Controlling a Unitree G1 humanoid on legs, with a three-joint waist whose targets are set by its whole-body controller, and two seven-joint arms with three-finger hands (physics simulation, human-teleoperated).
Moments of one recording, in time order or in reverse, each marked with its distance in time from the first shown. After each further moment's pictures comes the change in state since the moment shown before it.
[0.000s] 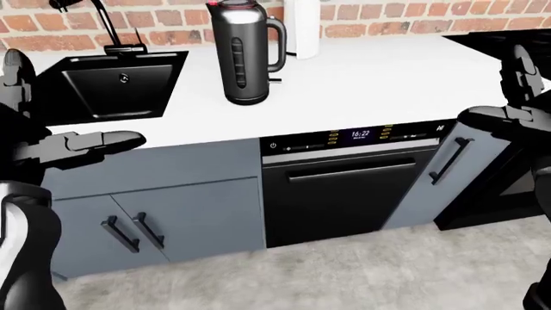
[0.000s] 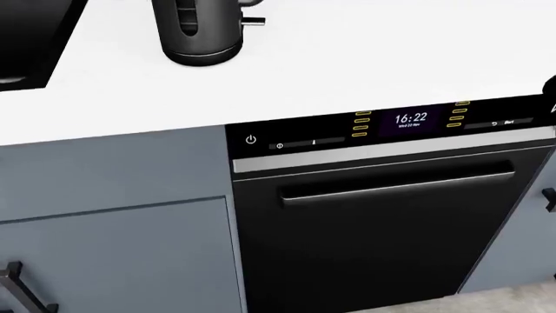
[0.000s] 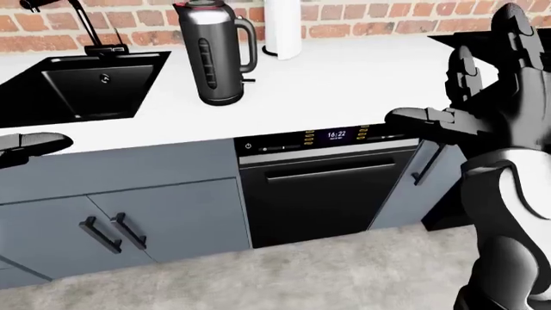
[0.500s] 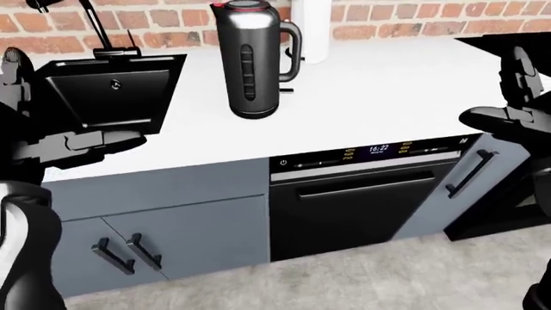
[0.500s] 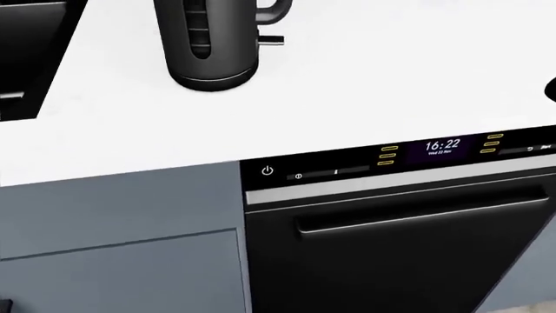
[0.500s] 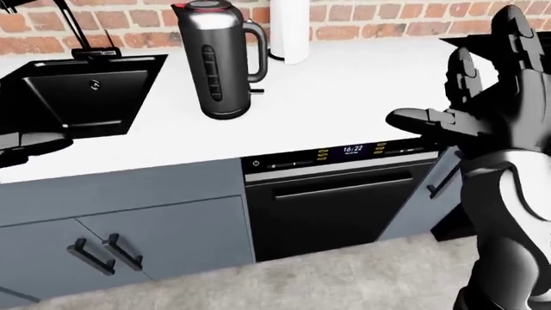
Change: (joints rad) left arm -0.003 0.000 -0.002 -0.006 -0.001 0.000 0.004; right arm 0.007 0.005 -0.004 -0.001 0.014 -0.005 -0.004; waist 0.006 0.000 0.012
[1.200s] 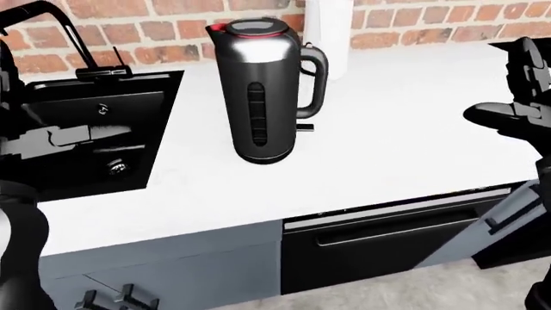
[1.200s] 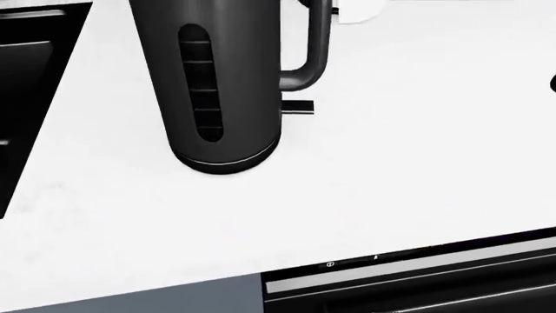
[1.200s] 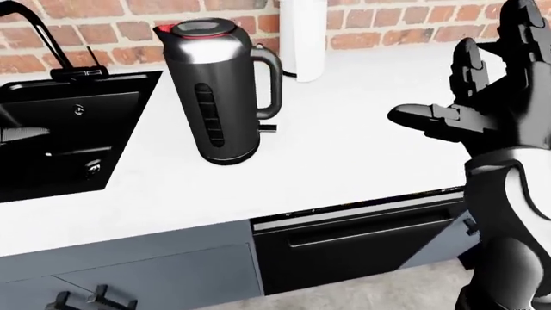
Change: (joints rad) left arm -0.018 0.028 0.026 -0.019 -0.020 0.003 0.009; right arm -0.013 -0.011 -0.001 -0.012 0.004 -0.011 -0.005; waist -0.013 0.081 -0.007
